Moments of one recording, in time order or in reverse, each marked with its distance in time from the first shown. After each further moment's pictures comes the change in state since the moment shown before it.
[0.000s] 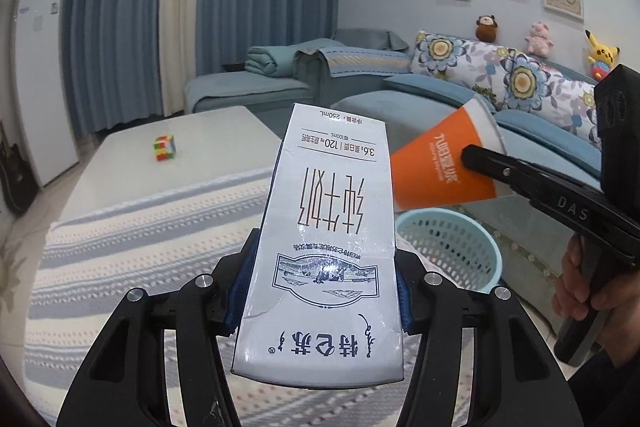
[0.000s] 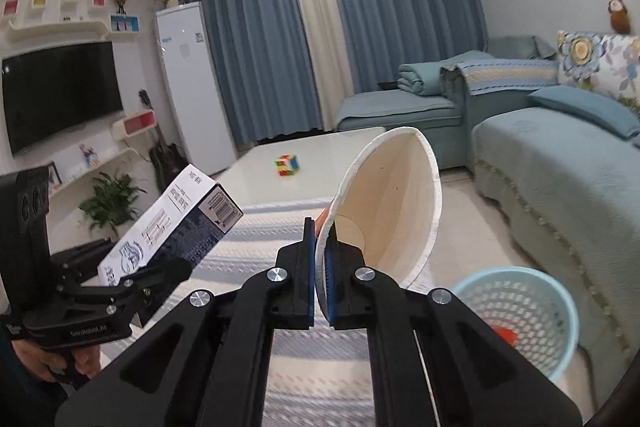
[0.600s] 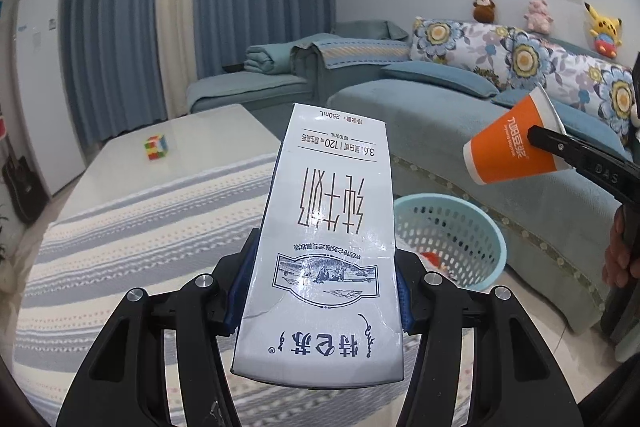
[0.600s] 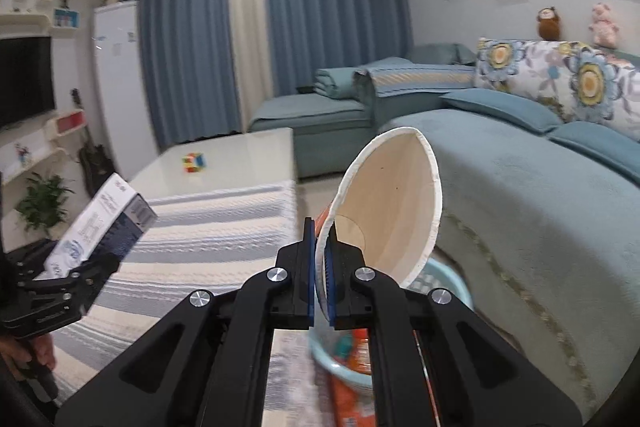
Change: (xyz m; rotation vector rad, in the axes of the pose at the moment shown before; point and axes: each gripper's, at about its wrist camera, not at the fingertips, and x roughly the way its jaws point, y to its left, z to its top) left arm 0.030 -0.071 -0.028 0.057 0.010 0.056; right arm -0.065 -0.102 -0.032 0.013 -0.014 -0.294
